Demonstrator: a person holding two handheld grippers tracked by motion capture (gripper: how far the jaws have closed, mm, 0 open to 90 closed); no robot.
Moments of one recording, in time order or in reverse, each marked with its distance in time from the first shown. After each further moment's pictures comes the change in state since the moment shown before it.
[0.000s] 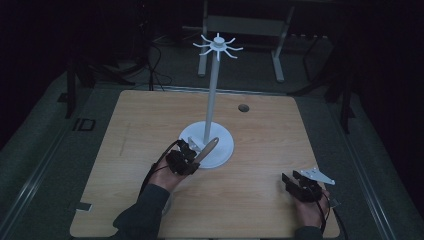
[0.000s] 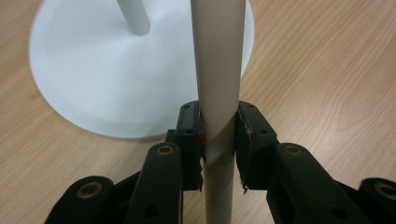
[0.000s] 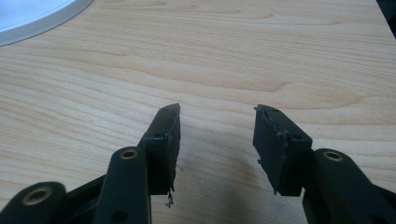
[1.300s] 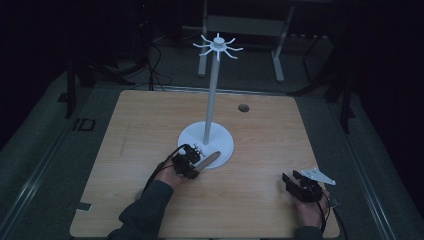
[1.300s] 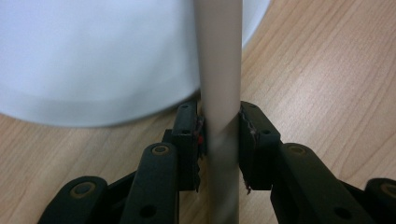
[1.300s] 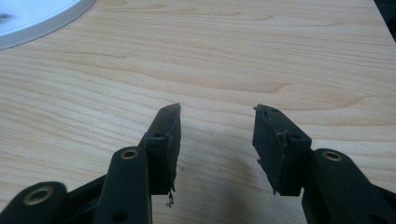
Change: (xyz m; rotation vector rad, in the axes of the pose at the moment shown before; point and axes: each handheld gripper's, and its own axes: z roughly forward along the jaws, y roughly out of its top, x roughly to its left) left arm 0.009 -0.004 0.055 0.242 -0.073 0.049; right arm -0.001 0.000 -0.001 -0.008 0.002 0.007
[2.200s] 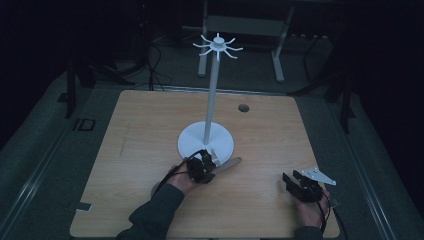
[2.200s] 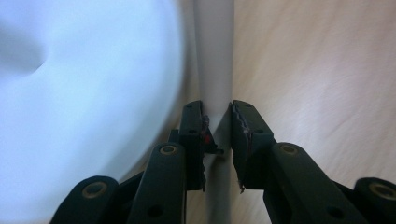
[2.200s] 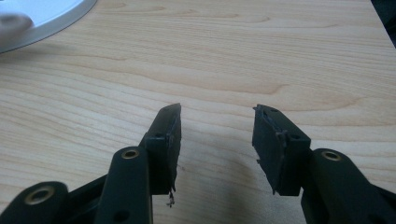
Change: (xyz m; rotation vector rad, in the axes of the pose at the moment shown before) left arm -0.032 0.011 -0.007 -0.134 0.020 0.147; right arm -0.001 0.000 -0.001 -0.007 -0.002 0.006
